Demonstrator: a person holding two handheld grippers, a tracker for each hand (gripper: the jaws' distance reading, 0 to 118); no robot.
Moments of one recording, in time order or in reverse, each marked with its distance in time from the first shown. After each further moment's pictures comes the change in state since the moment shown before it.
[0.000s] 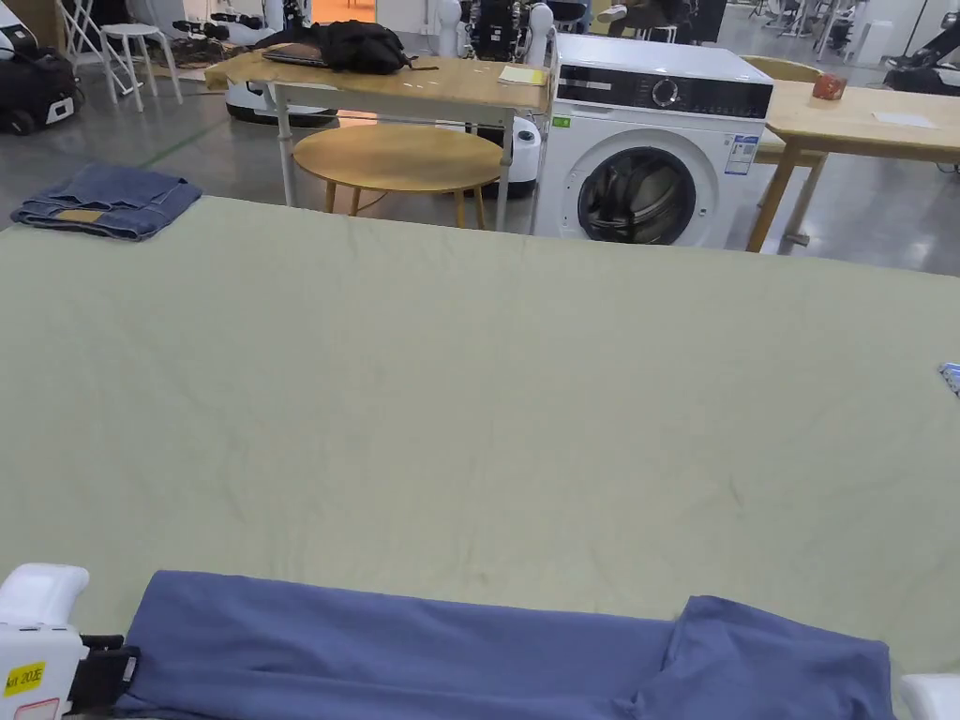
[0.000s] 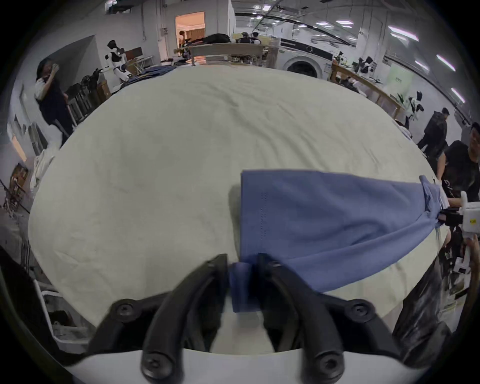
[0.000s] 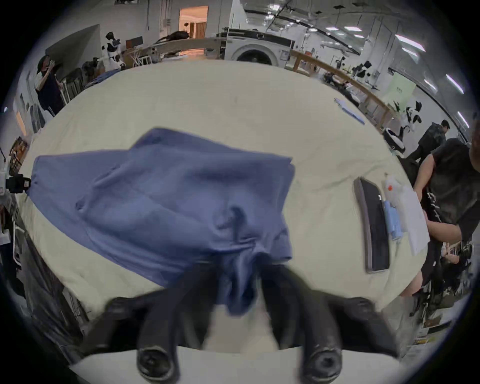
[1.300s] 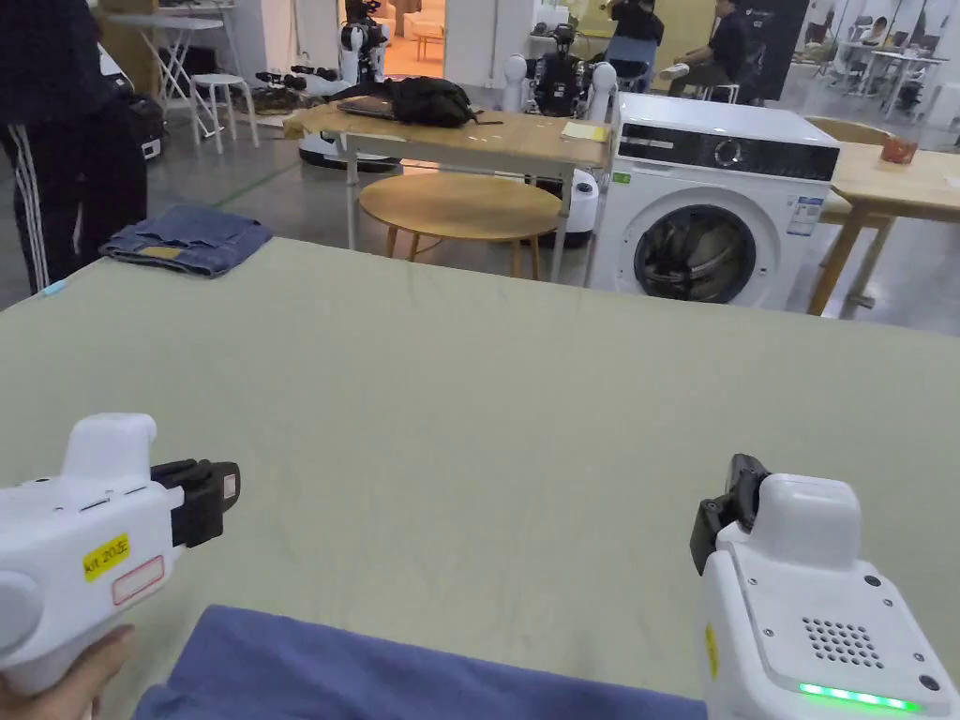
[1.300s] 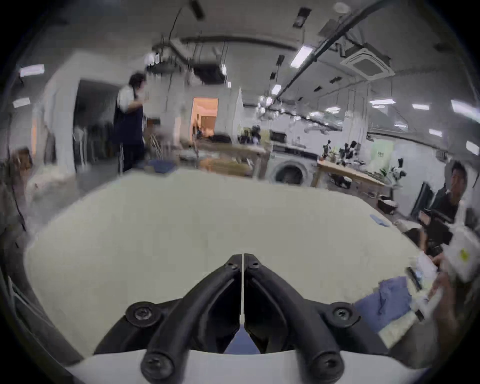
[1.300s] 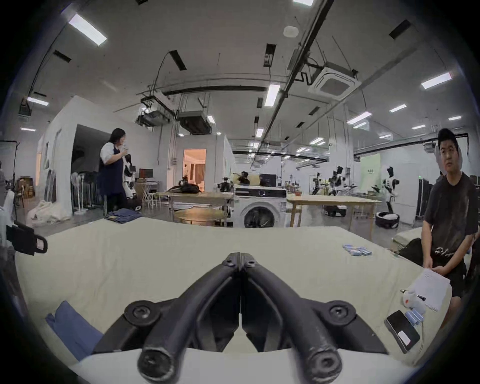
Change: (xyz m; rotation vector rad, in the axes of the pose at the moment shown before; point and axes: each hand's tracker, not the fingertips) left arm 0.008 0.057 0.071 0.496 -0.152 0.120; right arm -0.169 0.108 0.074 0.928 0.036 -0.130
